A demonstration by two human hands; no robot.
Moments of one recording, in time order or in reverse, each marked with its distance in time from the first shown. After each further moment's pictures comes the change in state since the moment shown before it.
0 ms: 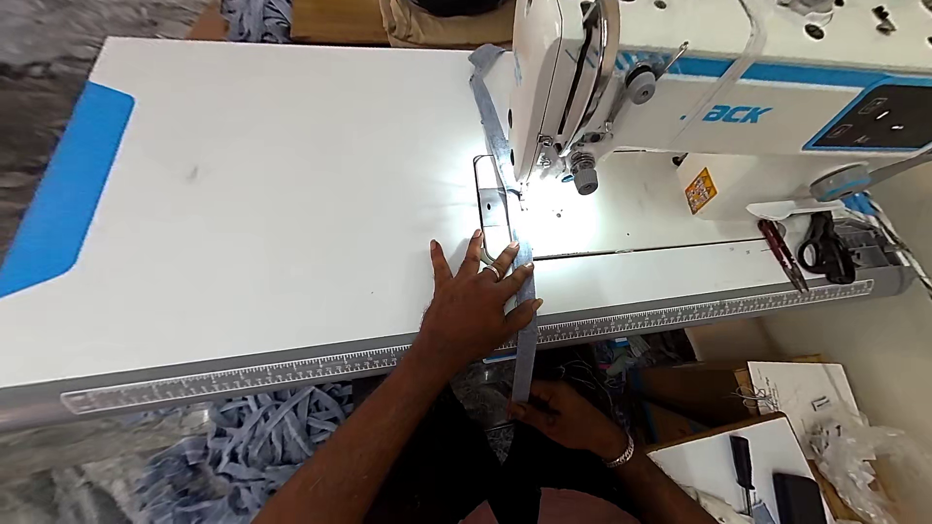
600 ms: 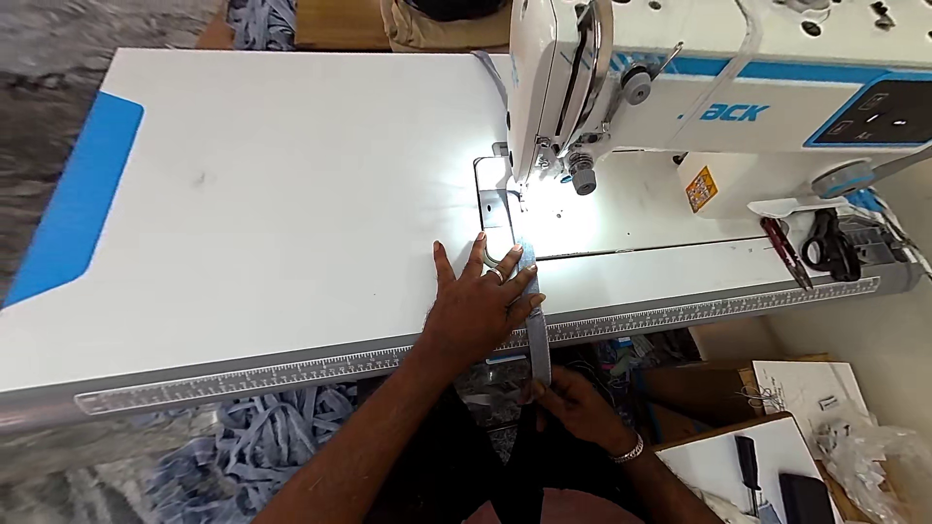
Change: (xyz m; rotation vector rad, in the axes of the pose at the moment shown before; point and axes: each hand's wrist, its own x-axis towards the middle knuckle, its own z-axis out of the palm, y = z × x) left_hand 0.000 0.001 -0.001 -0.009 0.003 0.018; right_hand -0.006 -0.004 -0.009 0.232 0.108 -0.086
